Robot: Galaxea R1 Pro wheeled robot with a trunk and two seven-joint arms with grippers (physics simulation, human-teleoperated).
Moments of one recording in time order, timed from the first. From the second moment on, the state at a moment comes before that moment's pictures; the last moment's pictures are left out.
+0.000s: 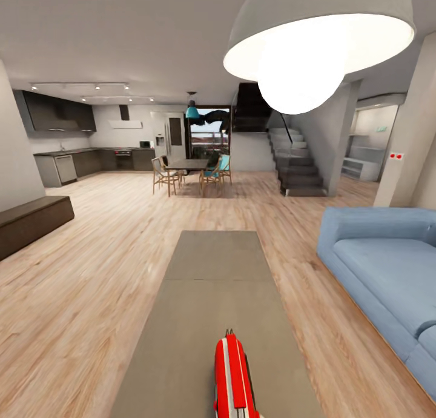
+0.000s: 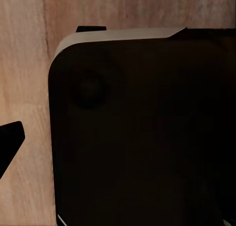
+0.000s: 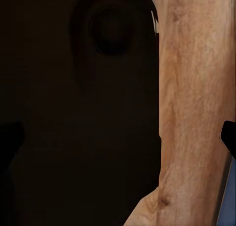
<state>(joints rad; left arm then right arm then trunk) 0.02 -0.04 0.03 -0.08 -0.02 -0.03 0.03 0.10 -0.01 -0.01 -0.08 -0.04 -0.04 -0.01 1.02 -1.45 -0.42</state>
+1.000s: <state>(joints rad) 0.02 -0.04 0.03 -0.08 -0.02 -0.02 0.04 0.10 -0.01 -0.01 -0.08 -0.04 -0.04 -0.01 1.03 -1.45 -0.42</state>
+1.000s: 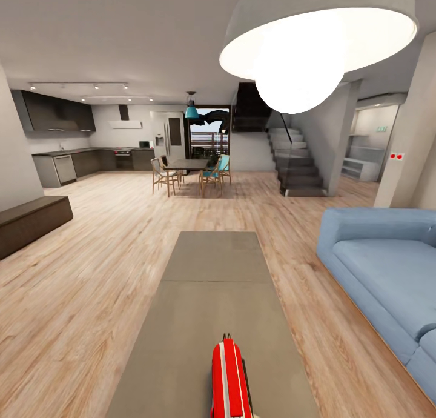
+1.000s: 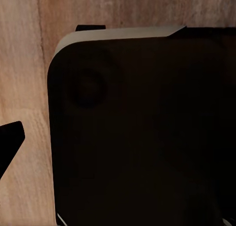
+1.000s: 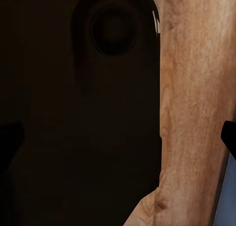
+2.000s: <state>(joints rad) 0.02 -0.05 0.03 -0.08 -0.02 -0.03 0.03 0.10 -0.01 -0.01 -0.08 -0.04 -0.04 -0.01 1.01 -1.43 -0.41</state>
